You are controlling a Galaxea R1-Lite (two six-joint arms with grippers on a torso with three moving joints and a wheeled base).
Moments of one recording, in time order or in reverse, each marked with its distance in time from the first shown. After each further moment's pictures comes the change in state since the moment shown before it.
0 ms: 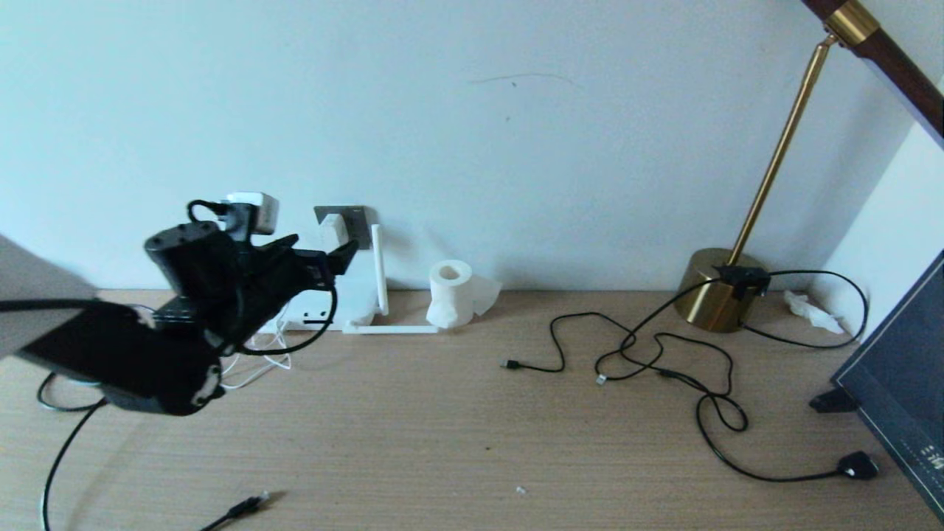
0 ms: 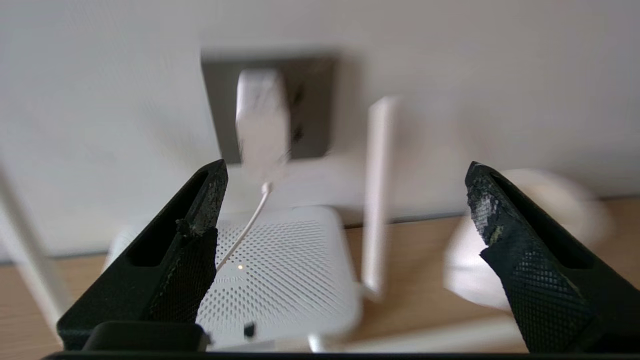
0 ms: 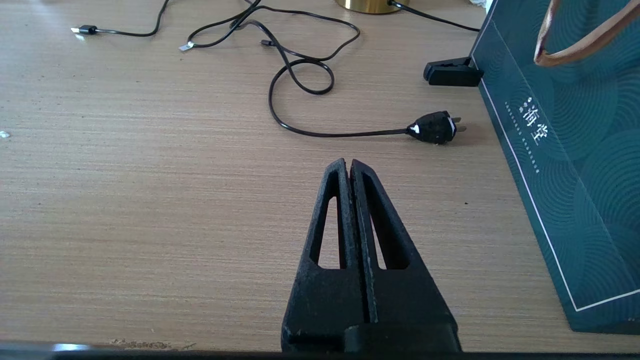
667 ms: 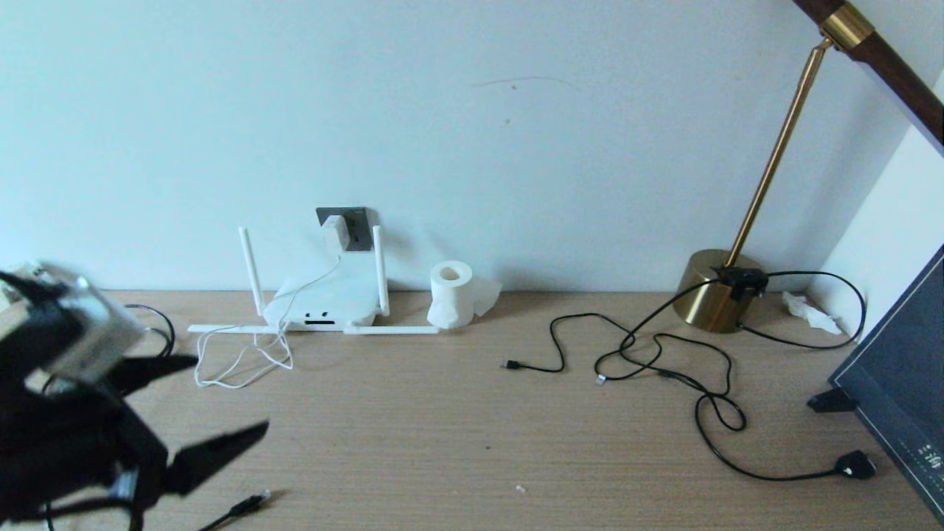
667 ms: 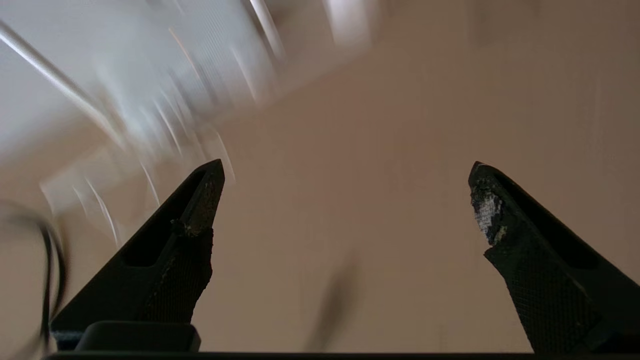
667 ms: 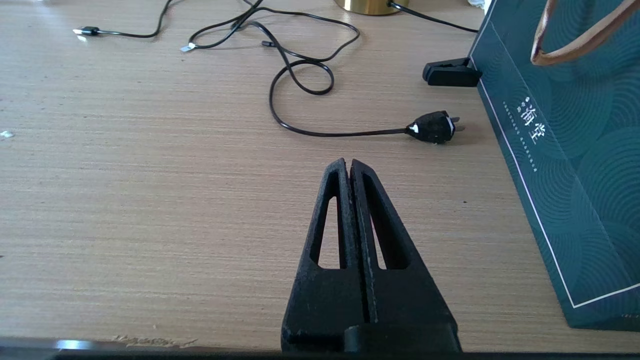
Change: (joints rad) left arm 0.009 -0.894 0.310 1.164 -0.113 0.418; right arm 0.000 0.000 0.000 0.000 0.000 0.000
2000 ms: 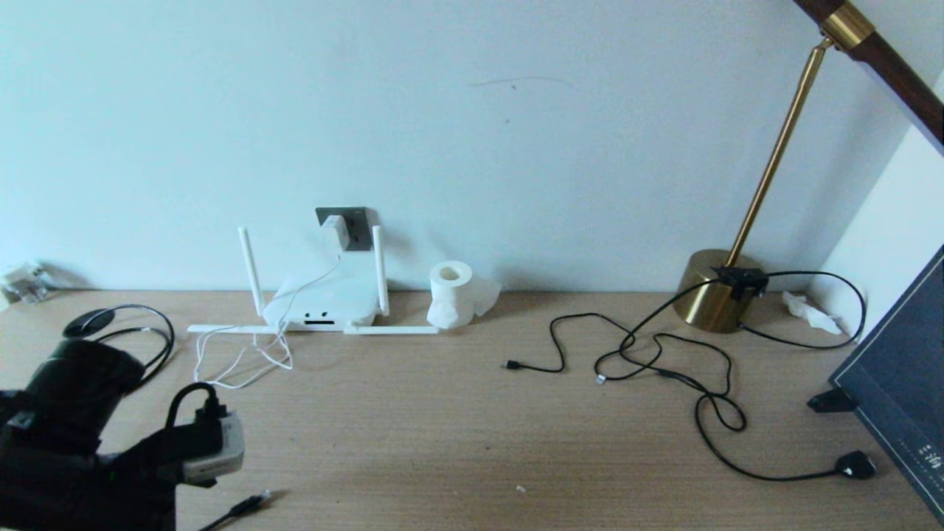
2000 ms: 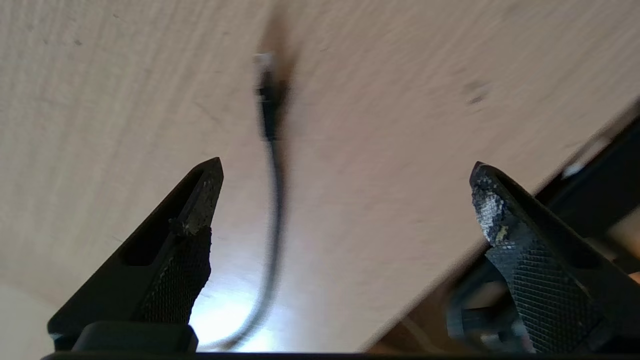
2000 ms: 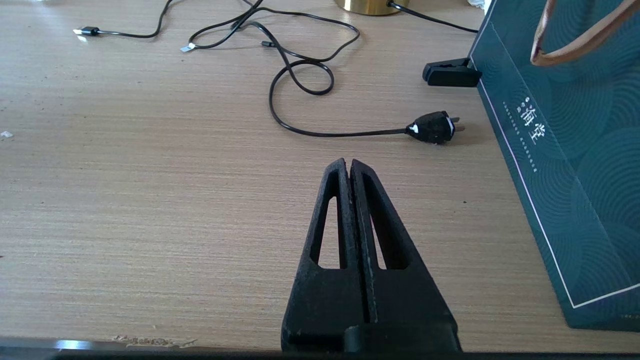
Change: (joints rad) left arm 0.205 0.441 -0.115 0.455 0.001 0.598; right arm 0.000 0.000 0.000 0.000 0.000 0.000
